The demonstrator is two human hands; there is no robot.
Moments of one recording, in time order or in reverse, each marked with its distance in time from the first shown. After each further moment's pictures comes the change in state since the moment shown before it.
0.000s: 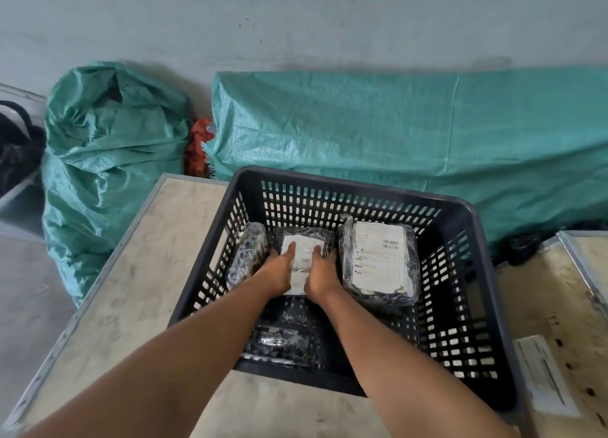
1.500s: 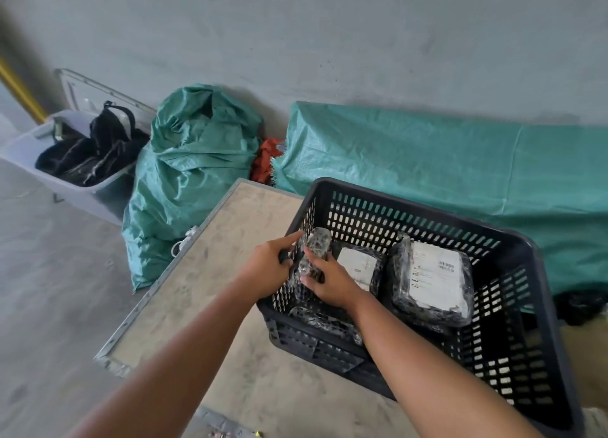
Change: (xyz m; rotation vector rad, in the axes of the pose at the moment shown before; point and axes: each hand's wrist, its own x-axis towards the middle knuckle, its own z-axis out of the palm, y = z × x) left_hand -0.153 -0.072 -0.068 -0.396 0.514 0.075; right_hand -0.051 -0.062 0.026 -0.067 -0.251 -0.545
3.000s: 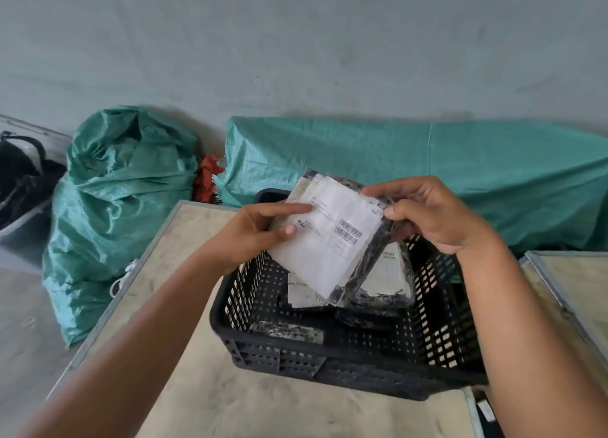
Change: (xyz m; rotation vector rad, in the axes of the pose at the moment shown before) left_hand 0.008 0.104 -0.049 -0.734 -0.409 0.527; right_hand -0.154 -0.078 -0.228 0.544 0.207 -0.251
